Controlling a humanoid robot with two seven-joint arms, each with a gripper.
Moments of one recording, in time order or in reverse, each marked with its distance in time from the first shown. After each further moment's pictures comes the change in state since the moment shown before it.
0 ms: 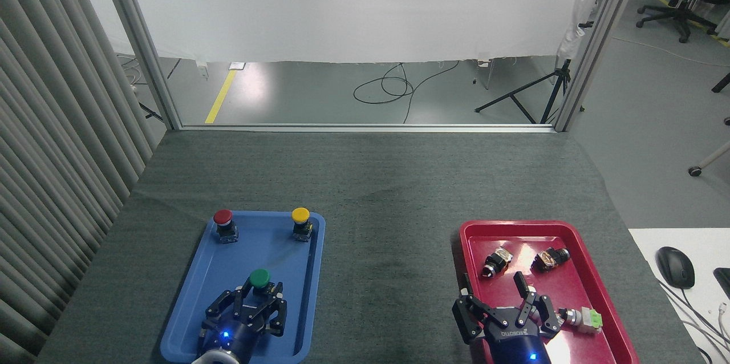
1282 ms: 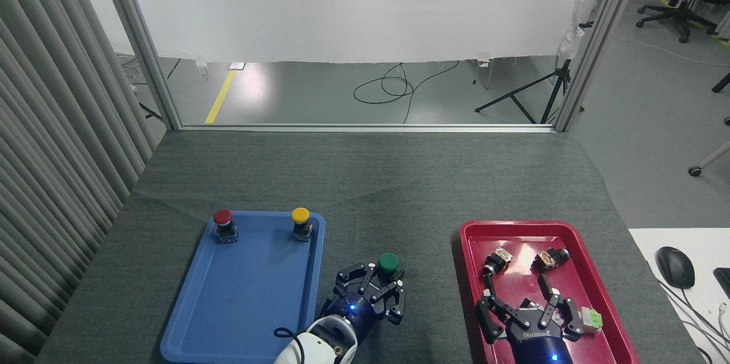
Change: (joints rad) left arm -0.309 -0.257 -0.371 0.365 -0.079 -0.004 0.075; right arm -0.004 -0.062 -0.033 0.022 -0.011 0.031 -0.009
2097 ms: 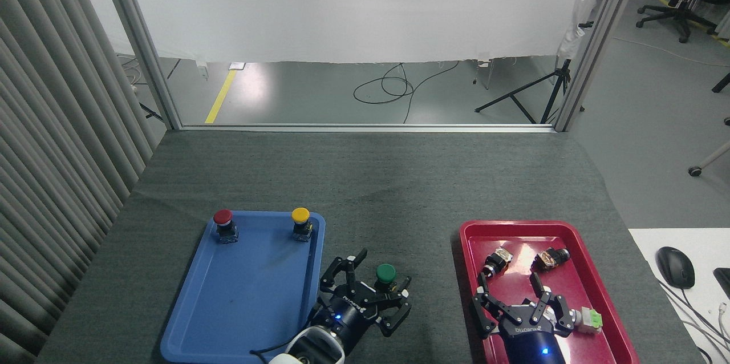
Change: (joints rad) left arm 0.188 0.144 -0.006 -0.461 0.016 0.029 -0.001; right arm -0.048 0.001 0.027 0.074 -0.003 0.016 -0.009
